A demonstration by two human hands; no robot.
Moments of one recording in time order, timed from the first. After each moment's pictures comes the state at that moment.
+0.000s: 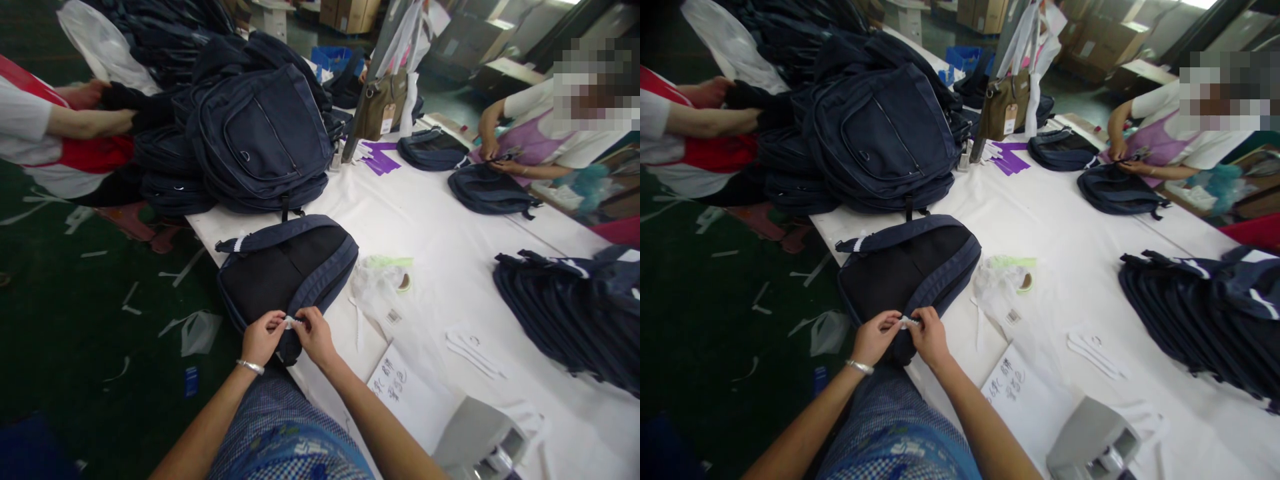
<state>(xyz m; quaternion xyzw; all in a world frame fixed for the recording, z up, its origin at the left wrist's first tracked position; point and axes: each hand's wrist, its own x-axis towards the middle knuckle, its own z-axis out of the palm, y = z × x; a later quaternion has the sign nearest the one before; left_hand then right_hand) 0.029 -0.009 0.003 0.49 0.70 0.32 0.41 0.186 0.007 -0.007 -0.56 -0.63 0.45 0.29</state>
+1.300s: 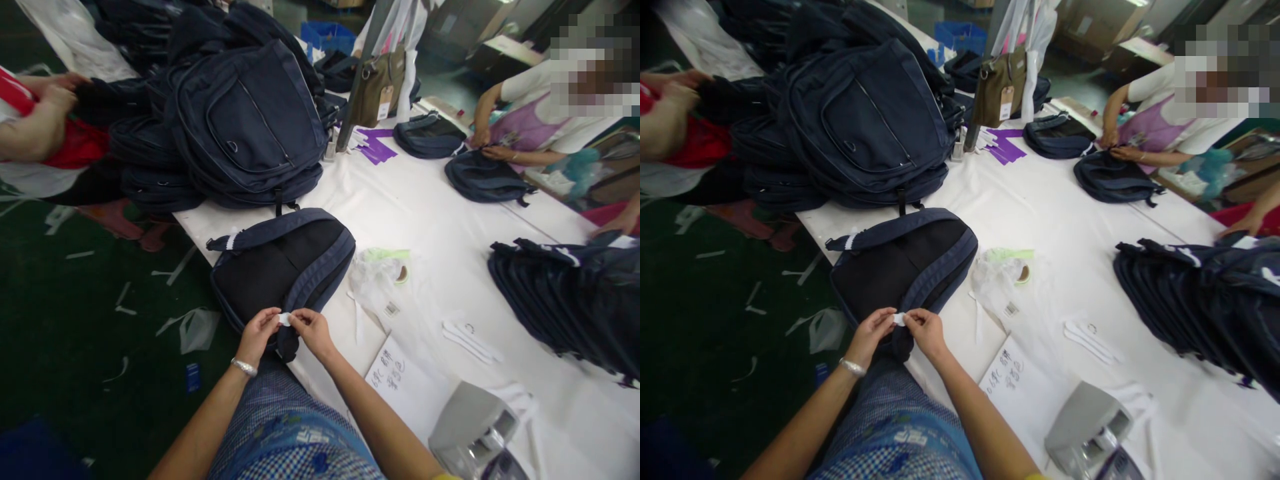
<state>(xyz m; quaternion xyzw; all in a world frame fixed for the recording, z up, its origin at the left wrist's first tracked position) 0.025 -0.005 -0.003 0.28 0.65 0.38 0.59 0.177 0.010 -0.023 -0.57 -0.47 0.60 0.30</state>
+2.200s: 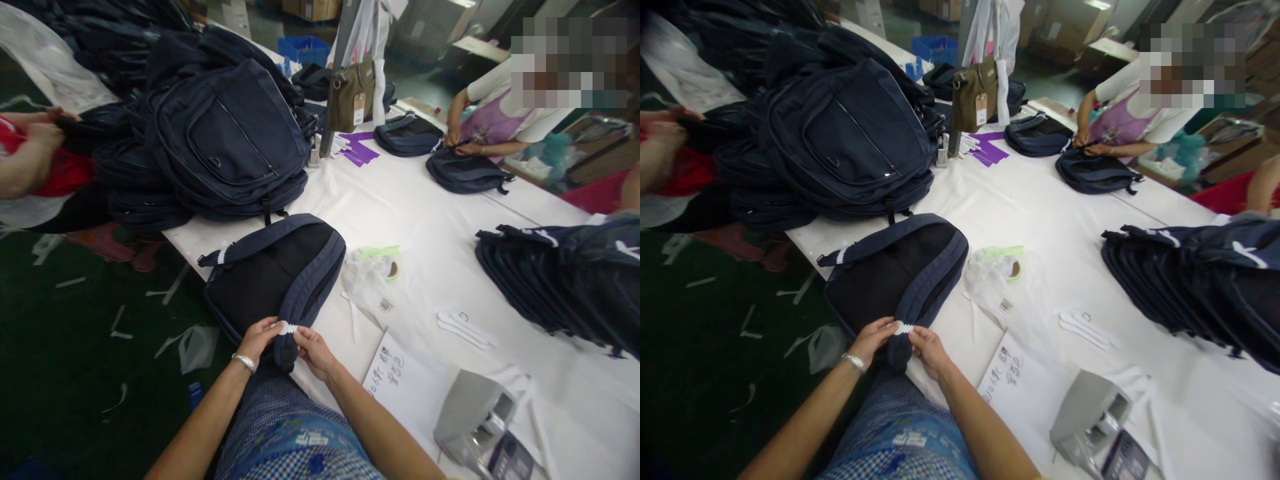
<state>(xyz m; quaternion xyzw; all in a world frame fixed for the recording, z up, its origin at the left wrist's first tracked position) 0.027 0.011 -0.010 0.19 0.65 0.29 0.68 0.186 -0.022 -0.036 -0.48 -0.23 0.77 0.35</state>
